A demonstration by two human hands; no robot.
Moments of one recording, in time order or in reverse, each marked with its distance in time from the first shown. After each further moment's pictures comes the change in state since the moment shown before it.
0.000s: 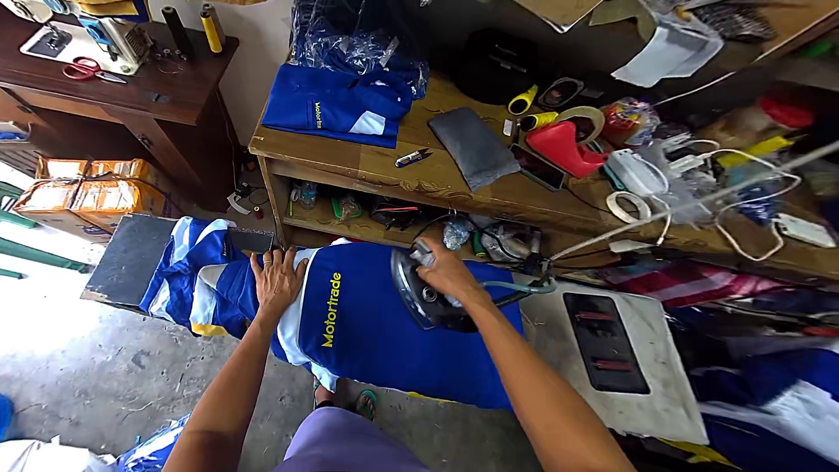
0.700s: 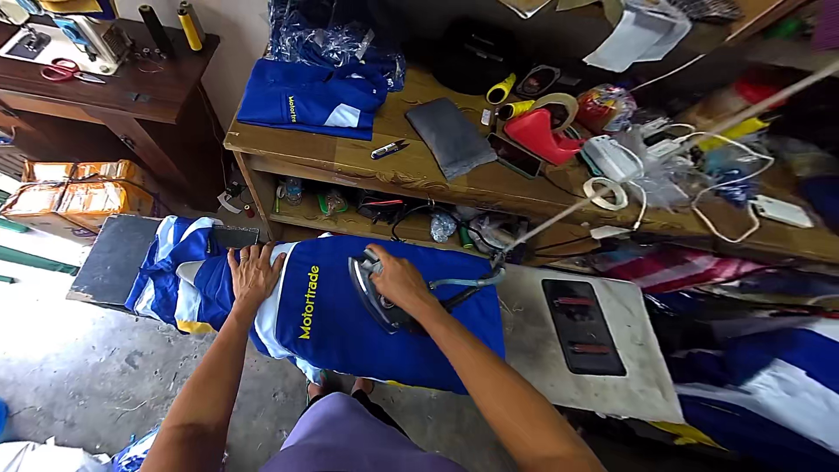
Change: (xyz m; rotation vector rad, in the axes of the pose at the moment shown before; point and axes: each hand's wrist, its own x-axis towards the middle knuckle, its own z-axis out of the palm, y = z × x) left_hand -0.003 -0.001 -0.002 0.019 -0.014 -0.012; right_hand -0.041 -0.041 0.018 -0.151 -0.115 -0.017
